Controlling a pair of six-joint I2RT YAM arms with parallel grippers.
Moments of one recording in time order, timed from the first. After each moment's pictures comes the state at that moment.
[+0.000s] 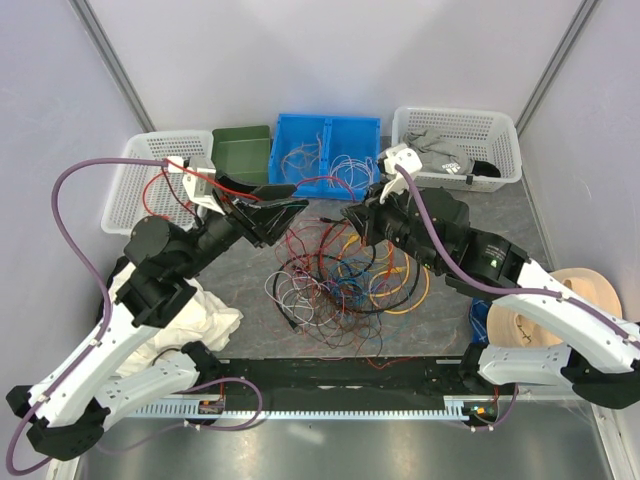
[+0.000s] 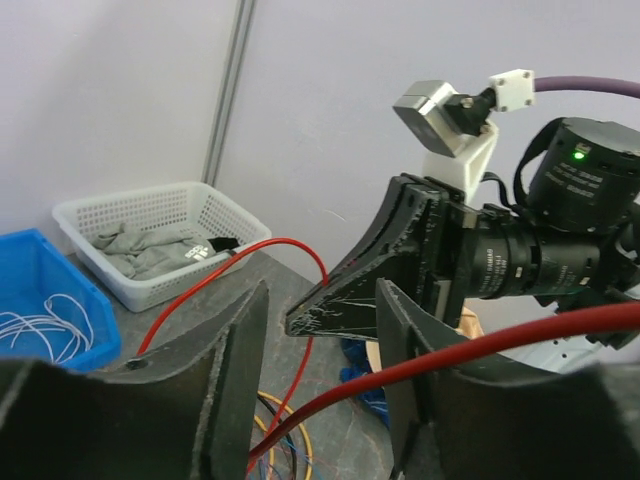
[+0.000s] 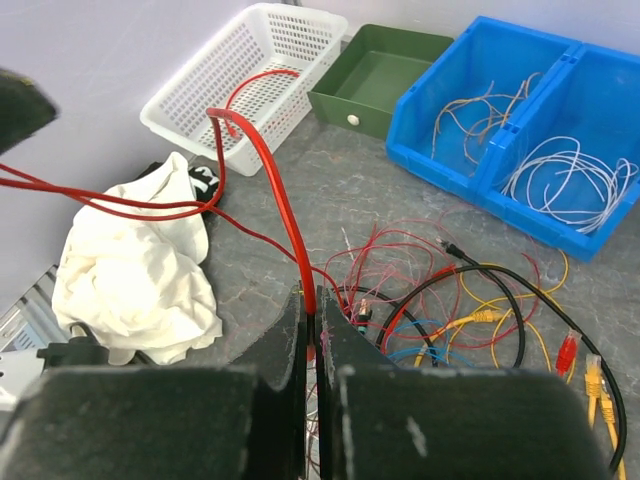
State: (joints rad) left arm -0.76 0.81 1.08 0.07 0.18 -0.40; right arm 1.03 1.13 1.41 -0.47 0.33 0.33
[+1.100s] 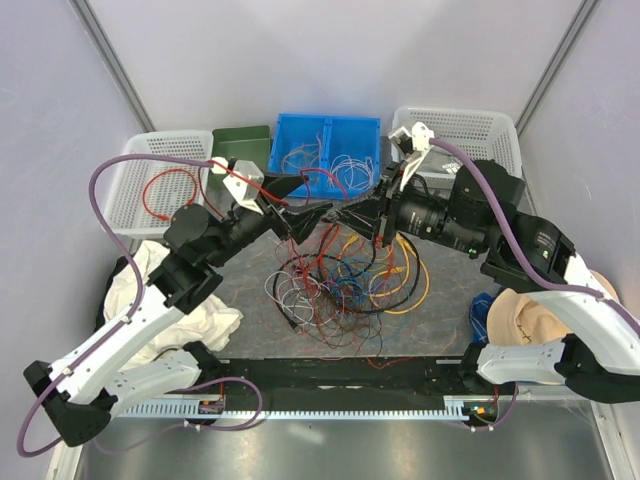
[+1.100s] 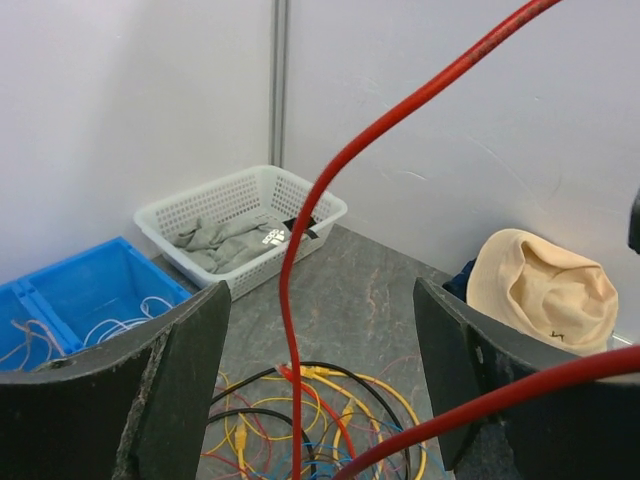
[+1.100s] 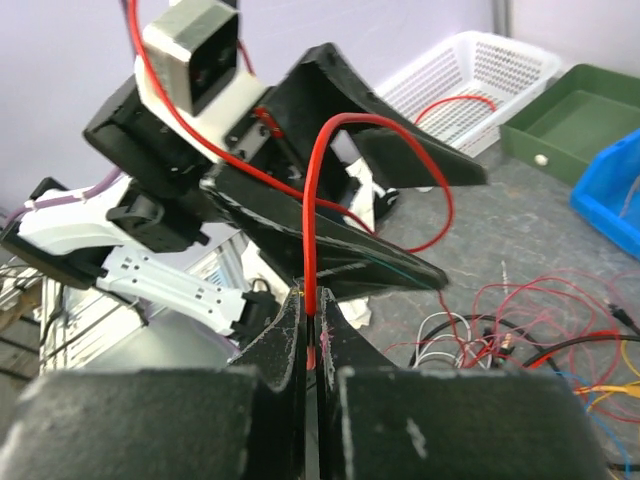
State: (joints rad) left arm -0.76 0.91 1.01 0.17 0.17 -0.13; right arm 1.03 1.17 1.73 -0.61 -0.05 0.40
